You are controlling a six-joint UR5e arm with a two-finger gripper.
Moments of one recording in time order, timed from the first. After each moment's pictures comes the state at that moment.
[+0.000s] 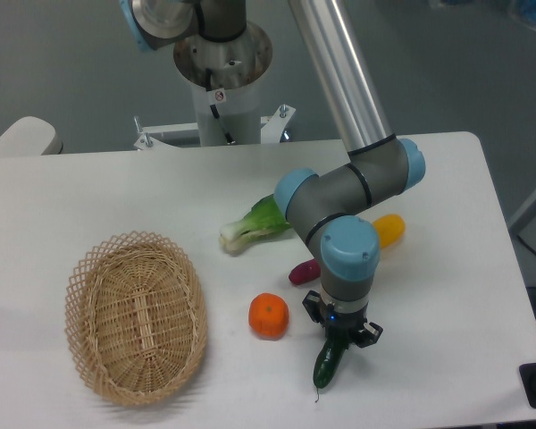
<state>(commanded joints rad) 2.49 -2.23 -1.49 -0.83 1.56 1.08</state>
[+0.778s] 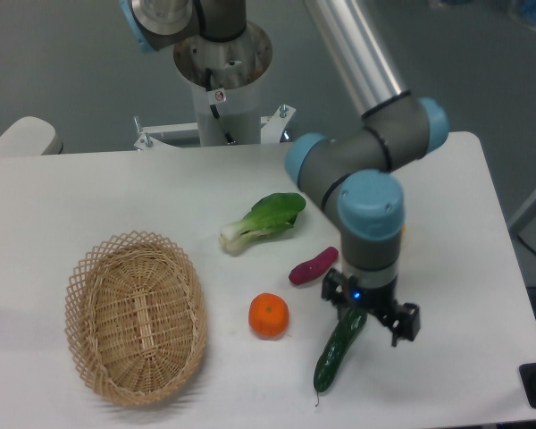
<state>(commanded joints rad) 2.58 -2.06 -1.38 -1.02 1.57 1.24</state>
